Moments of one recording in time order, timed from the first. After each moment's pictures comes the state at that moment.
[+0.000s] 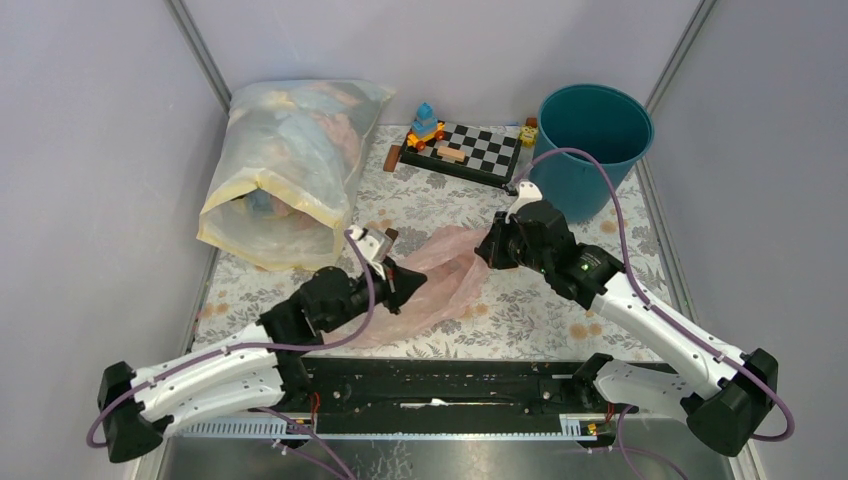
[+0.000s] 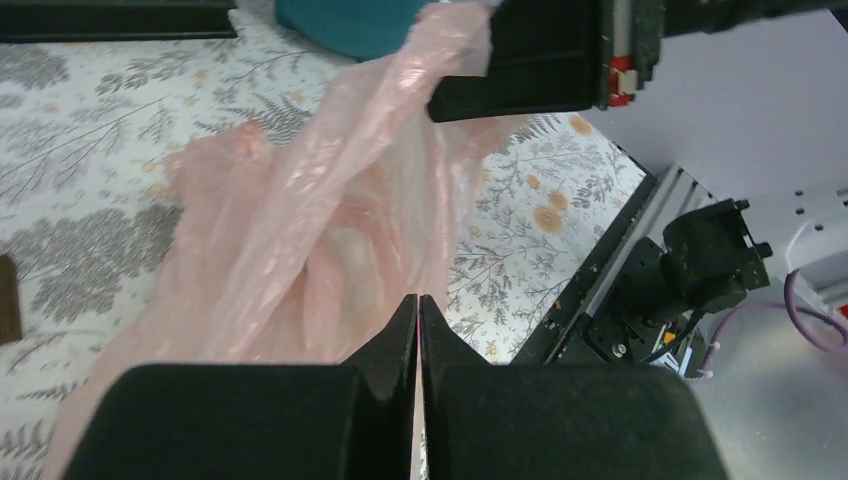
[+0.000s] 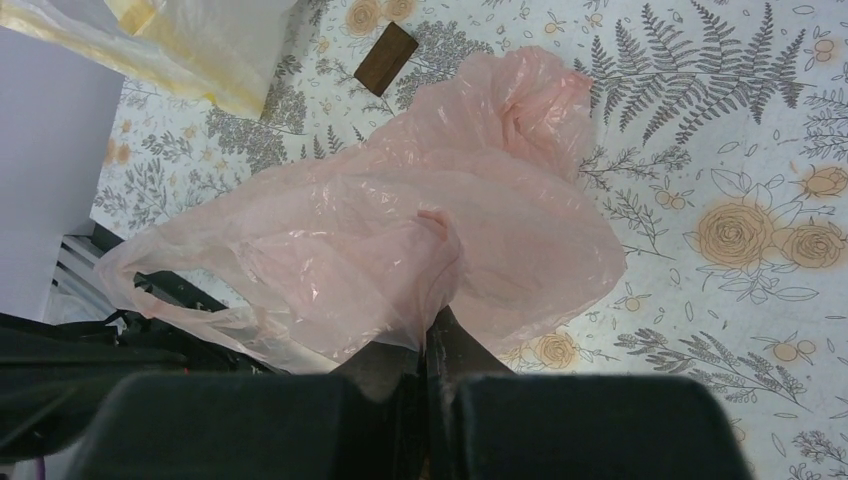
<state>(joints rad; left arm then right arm) -0.99 0.73 0.55 0.04 -0.07 -0.41 0.71 1.06 0.94 -0.44 0.03 0.56</state>
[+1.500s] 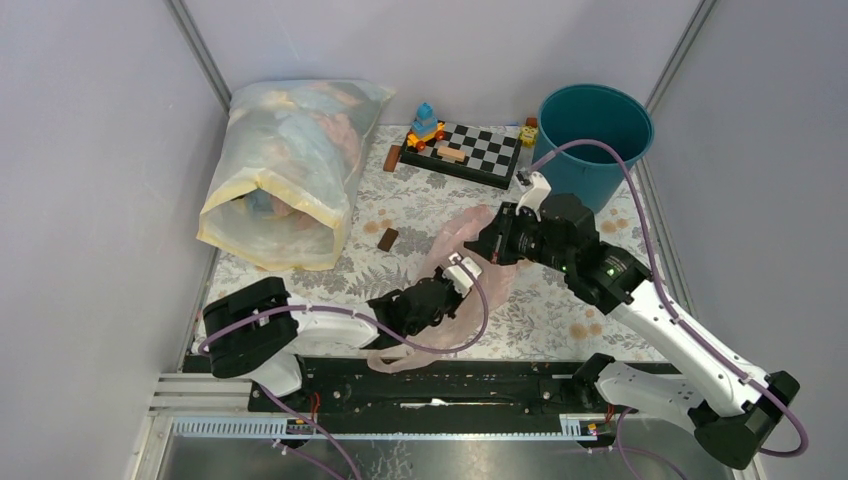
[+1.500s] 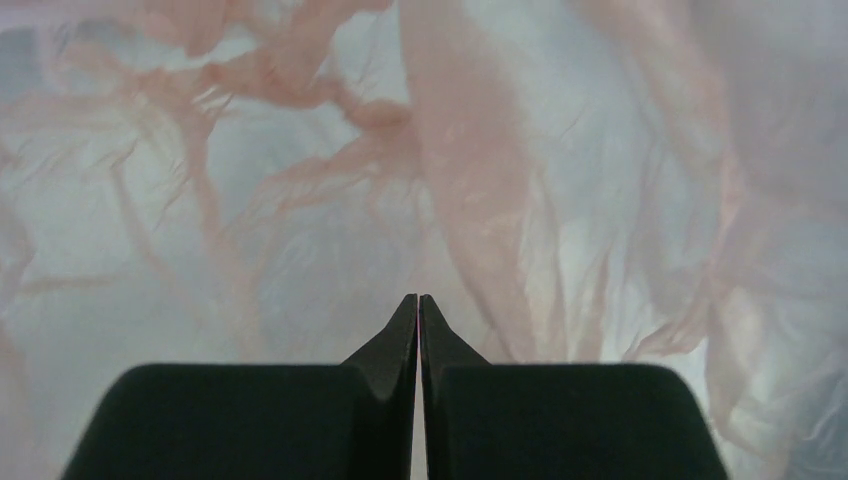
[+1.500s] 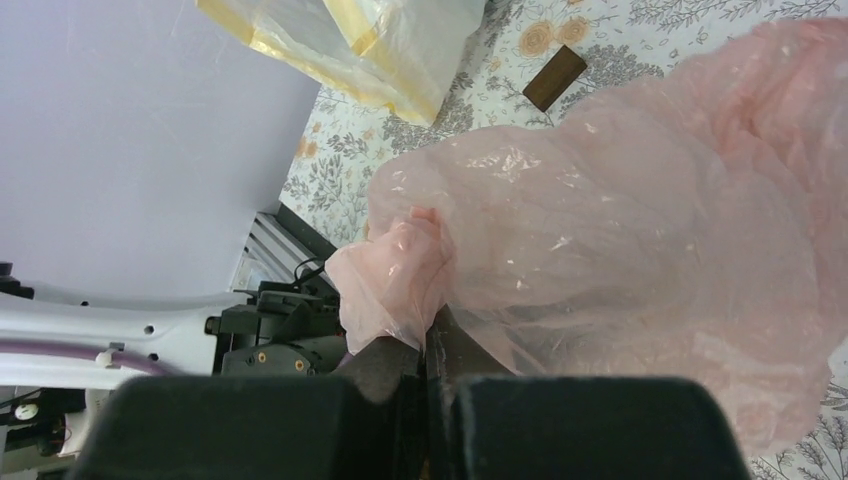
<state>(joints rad) -1.18 1.54 0.62 0.57 -0.37 -0.01 0.71 0.99 1.03 -0.44 -0.17 0.70</state>
